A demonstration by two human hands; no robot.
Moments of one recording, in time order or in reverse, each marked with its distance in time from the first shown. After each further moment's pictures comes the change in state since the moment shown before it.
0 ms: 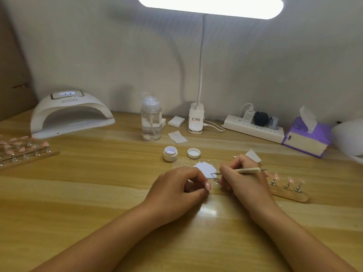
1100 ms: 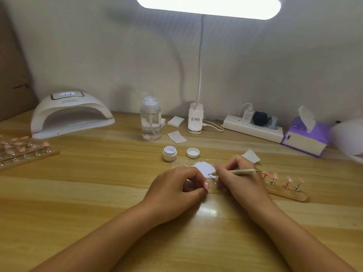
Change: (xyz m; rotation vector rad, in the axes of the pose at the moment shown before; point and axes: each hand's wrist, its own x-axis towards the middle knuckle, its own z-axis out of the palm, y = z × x) left_hand 0.000 0.001 0.000 0.012 -0.001 -0.018; right_hand 0.001 0.001 0.000 -0.040 -0.021 0.007
